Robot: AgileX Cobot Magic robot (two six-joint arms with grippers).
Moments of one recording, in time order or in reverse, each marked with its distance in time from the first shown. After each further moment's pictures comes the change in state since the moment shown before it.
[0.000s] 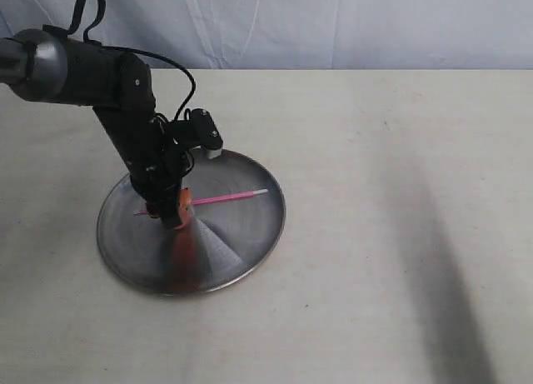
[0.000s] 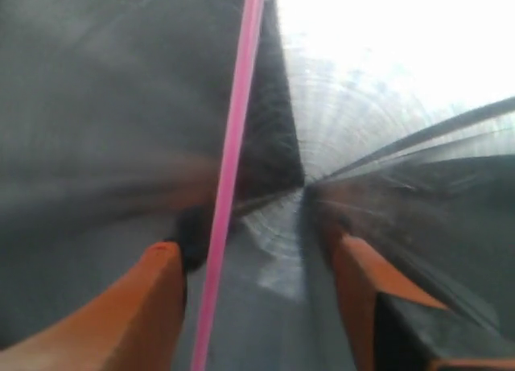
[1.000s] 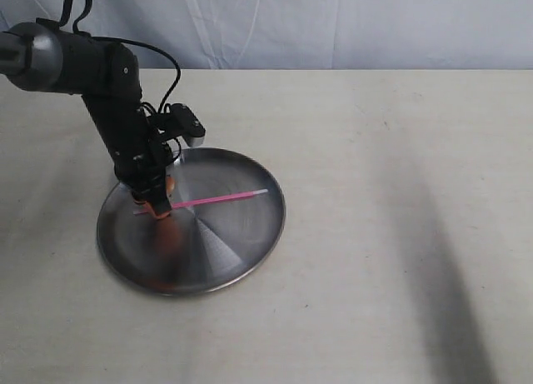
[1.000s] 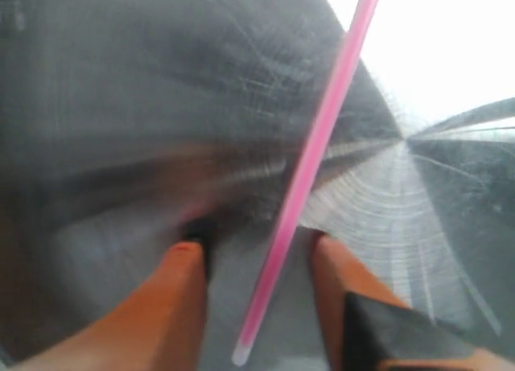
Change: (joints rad) left arm 0.069 0.067 -0.083 0.015 0.120 -0.079; right arm 0.000 0.000 0.000 0.000 0.002 -0.007
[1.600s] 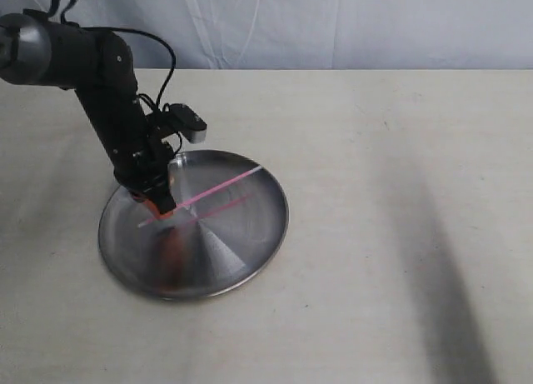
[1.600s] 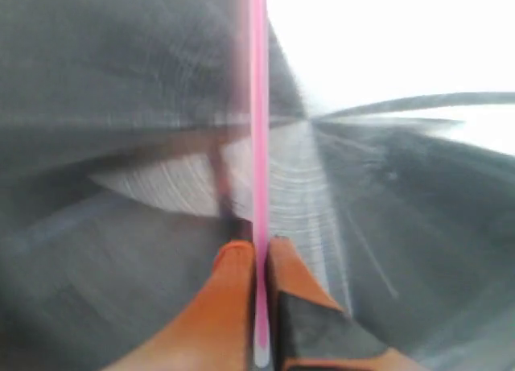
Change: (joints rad) left arm 0.001 -0.060 0.013 -0.104 0.101 0.000; right arm 0.000 0.000 0.000 0.024 -0.002 0.000
